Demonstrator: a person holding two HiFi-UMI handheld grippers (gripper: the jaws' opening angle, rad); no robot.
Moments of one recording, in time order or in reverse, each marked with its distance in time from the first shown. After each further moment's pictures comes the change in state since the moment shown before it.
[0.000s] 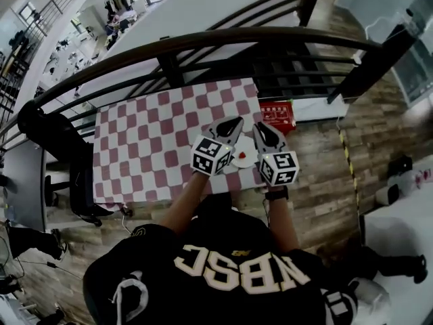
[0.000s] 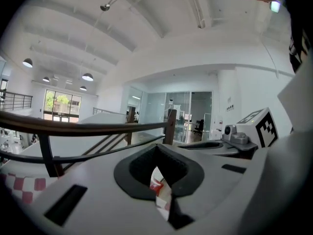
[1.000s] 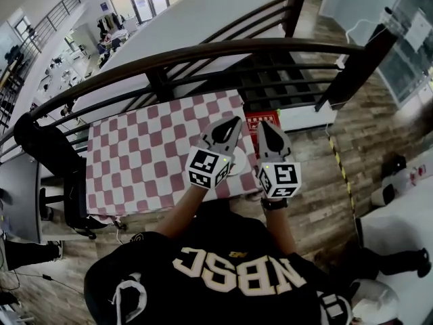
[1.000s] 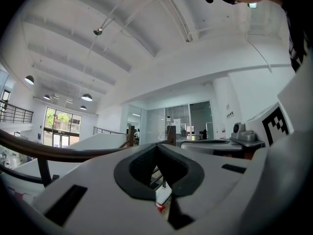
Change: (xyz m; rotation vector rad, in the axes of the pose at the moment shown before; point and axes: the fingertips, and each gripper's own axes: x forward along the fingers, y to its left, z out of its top) left arm -0.010 -0.066 0.089 0.097 -0.214 0.029; right arm -0.079 -0.017 0.101 -0.127 -0.236 -0.158
